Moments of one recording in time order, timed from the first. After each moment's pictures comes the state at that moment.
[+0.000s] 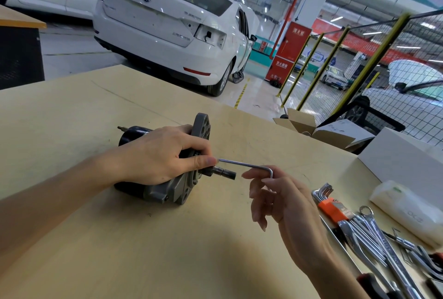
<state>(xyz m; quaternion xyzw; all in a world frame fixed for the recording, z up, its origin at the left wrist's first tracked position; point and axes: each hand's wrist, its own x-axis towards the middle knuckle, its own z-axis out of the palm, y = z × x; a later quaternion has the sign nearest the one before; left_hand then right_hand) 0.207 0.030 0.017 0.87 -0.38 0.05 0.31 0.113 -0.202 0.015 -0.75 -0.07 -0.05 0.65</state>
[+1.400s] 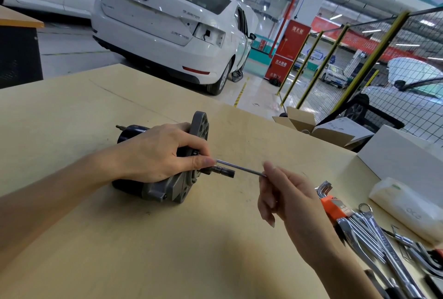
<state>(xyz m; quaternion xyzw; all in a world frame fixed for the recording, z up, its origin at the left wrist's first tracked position) 0.209 0.031 0.016 0.86 -0.39 0.05 0.33 0.112 -0.206 0.023 -0.77 -0.05 -0.05 0.63</state>
